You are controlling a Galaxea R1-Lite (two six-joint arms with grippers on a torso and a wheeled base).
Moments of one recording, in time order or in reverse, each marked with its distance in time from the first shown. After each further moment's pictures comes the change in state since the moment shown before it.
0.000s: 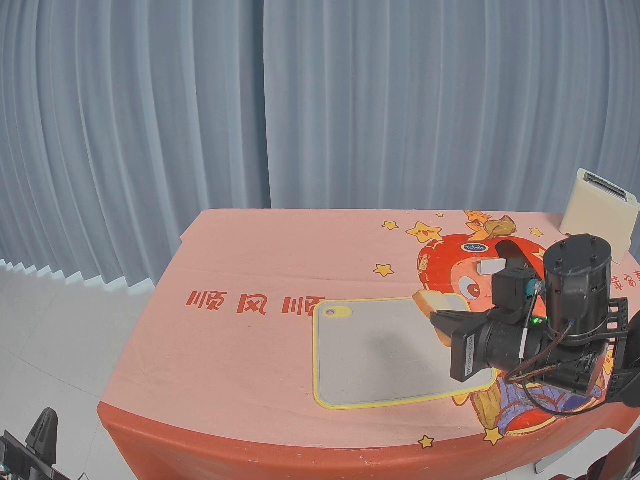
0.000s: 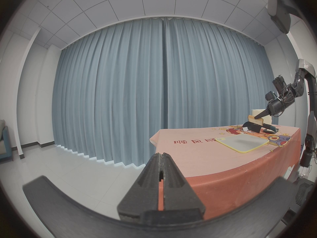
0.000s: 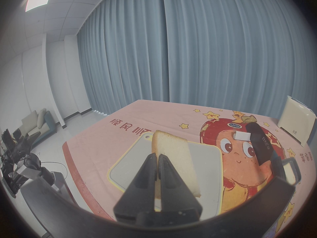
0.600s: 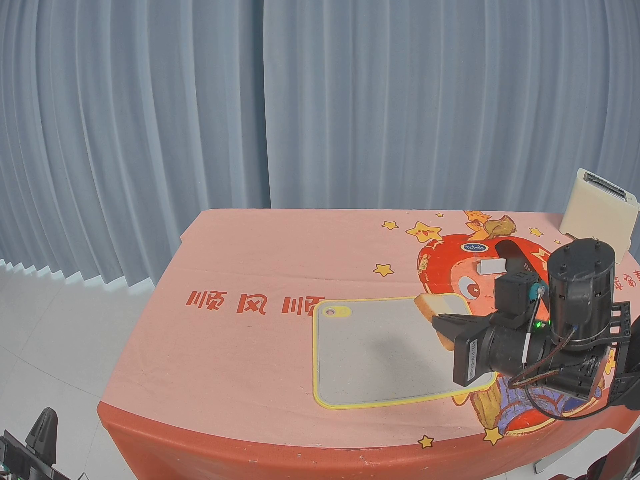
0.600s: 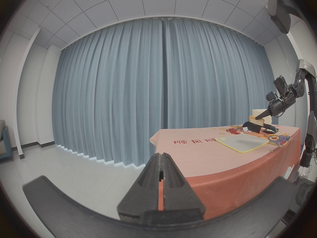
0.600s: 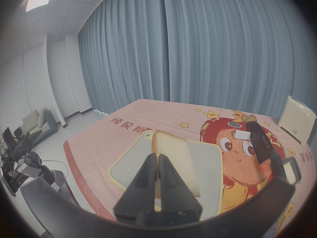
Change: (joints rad) left arm 0.000 0.000 0.000 0.000 0.000 0.000; right arm 0.006 -0.013 0.020 -0.007 0.002 -0.001
